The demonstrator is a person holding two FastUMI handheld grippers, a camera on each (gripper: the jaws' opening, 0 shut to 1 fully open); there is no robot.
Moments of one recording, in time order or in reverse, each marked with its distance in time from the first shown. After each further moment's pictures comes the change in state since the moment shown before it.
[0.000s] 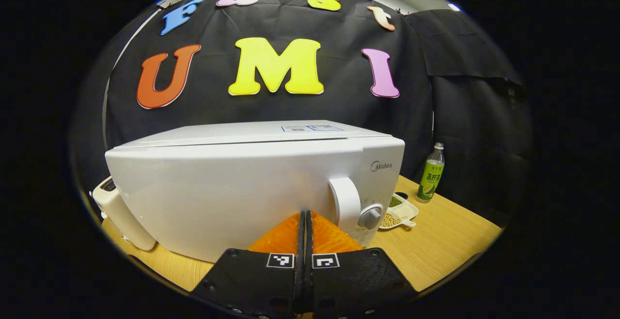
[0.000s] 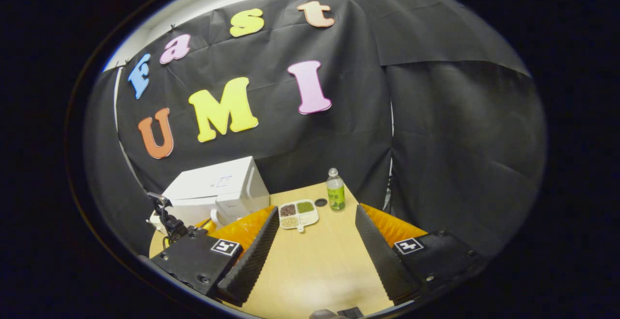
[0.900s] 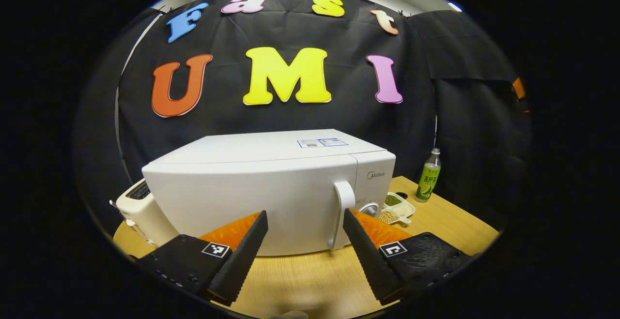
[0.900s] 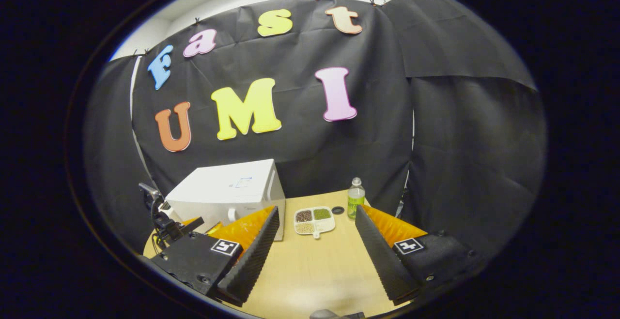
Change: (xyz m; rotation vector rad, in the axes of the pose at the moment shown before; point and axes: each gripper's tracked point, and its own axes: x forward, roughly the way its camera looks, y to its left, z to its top) left arm -0.071 0.018 0.027 0.011 0.009 0.078; right arm 0.001 0.060 0.004 -0.096 -0.061 0.105
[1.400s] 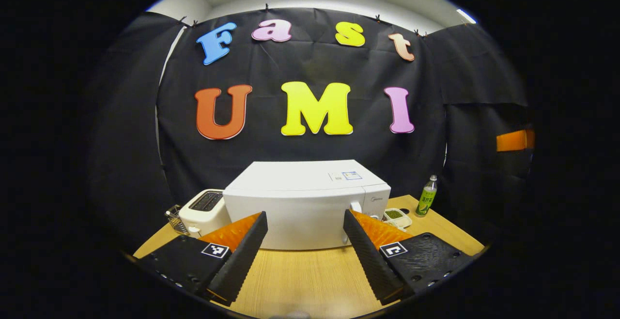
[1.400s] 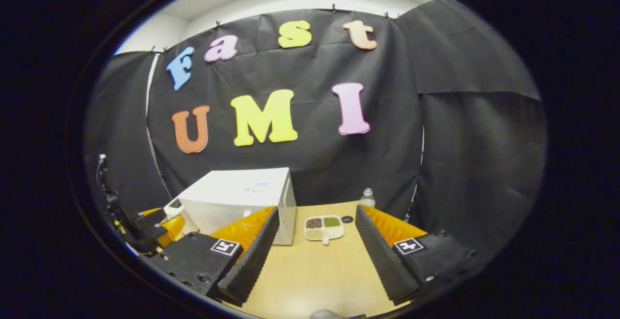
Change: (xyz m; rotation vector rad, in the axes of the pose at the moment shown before) left arm -0.142 0.044 0.075 -0.033 -0.091 0.138; right arm -0.033 0.027 -0.003 -0.058 -0.100 0.046
